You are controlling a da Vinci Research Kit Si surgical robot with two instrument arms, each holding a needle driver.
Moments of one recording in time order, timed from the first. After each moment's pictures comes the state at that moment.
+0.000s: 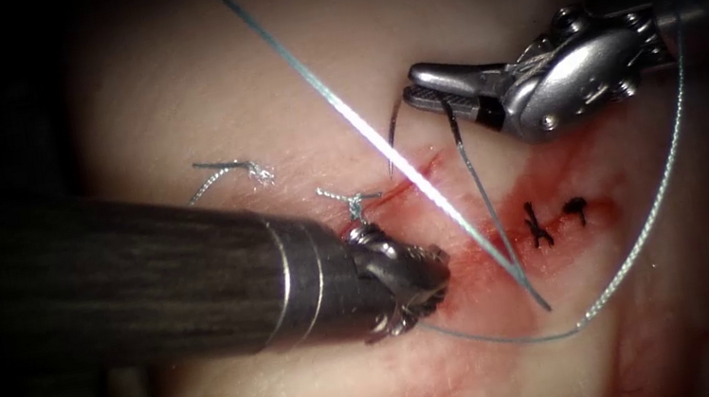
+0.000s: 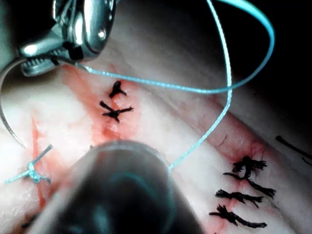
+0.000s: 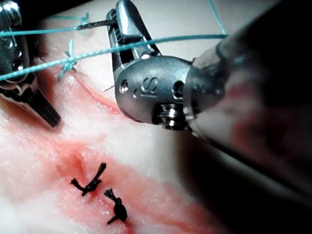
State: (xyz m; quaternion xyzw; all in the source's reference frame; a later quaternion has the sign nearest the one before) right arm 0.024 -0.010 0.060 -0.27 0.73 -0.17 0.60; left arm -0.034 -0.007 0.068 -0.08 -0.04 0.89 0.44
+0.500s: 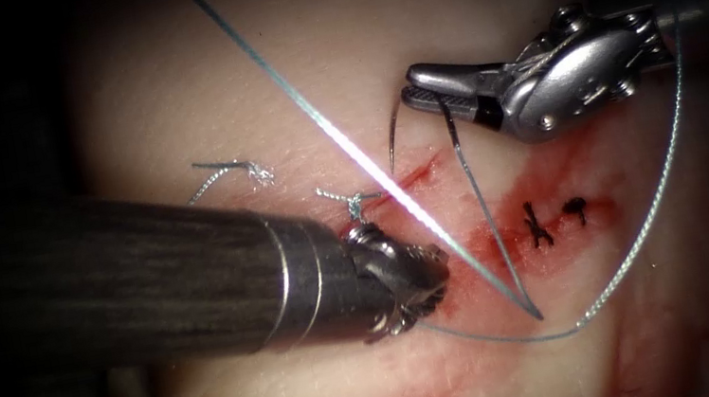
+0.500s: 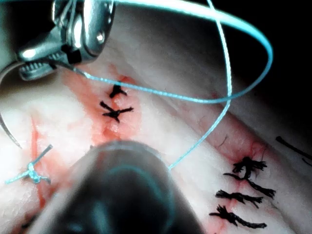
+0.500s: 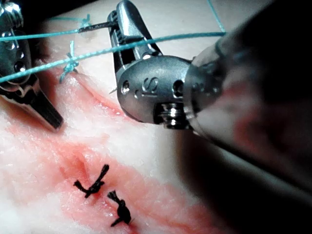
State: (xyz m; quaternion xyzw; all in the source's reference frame) right arm 0.025 -0.011 0.061 -0.27 0.73 -0.18 0.60; left arm -0.034 -0.007 0.068 -0.08 -0.04 0.89 0.44
